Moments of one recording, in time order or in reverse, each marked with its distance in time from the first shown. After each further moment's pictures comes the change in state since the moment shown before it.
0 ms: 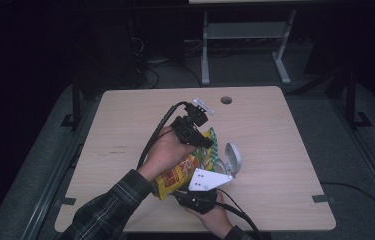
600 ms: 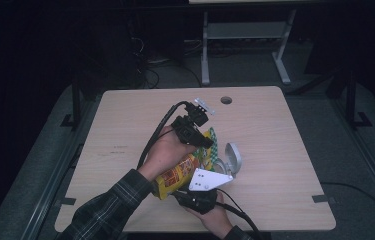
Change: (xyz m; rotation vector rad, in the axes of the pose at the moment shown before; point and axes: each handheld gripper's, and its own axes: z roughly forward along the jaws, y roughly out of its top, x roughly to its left) left arm -0.001 0.002 0.000 0.005 0.008 0.000; right arm 0.000 0.001 0.000 -0.007 0.002 0.000
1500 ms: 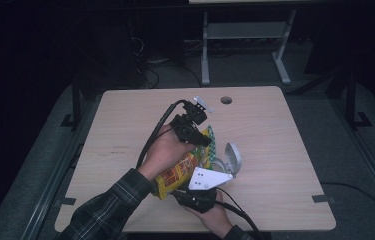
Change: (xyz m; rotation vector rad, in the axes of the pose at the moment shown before) left arm 0.001 0.001 -0.005 0.014 0.032 -0.017; right arm -0.001 0.004 0.001 -0.006 0.019 -0.004
